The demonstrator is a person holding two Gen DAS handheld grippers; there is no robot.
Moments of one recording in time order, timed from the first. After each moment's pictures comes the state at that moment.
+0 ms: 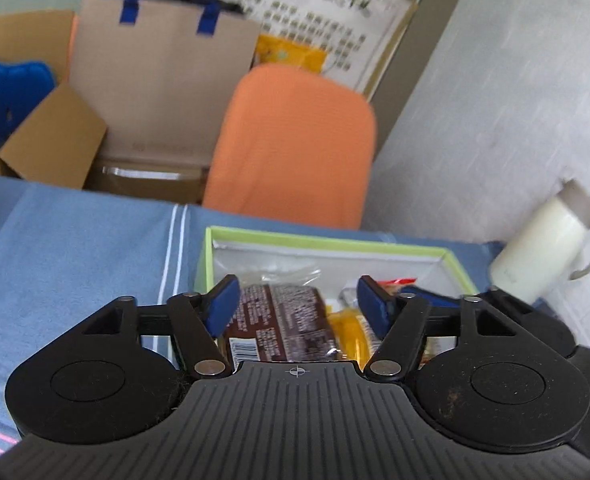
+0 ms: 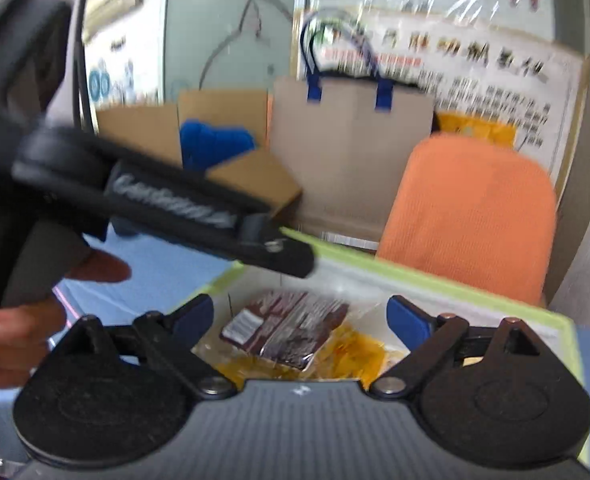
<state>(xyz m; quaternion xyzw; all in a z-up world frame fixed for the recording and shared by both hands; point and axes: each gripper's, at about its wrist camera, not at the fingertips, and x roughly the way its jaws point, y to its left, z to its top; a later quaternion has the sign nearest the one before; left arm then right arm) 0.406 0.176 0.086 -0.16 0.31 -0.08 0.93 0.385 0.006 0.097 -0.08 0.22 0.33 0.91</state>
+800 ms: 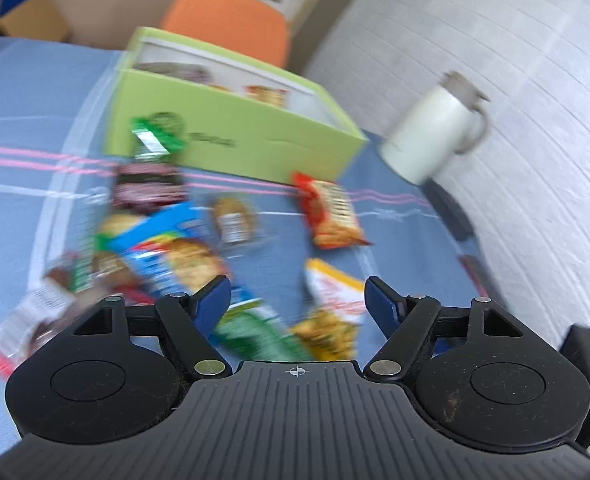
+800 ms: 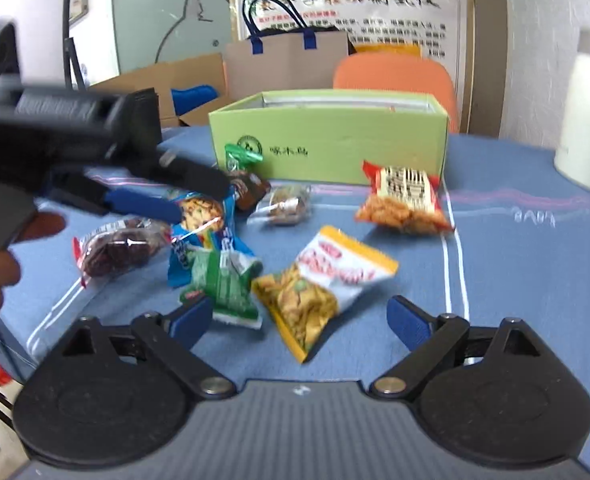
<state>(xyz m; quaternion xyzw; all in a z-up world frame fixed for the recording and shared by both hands) 0.202 0.089 0.034 -0.20 0.37 -0.21 0.88 0.160 -0.123 0.014 -0.01 0.31 0.25 0.92</state>
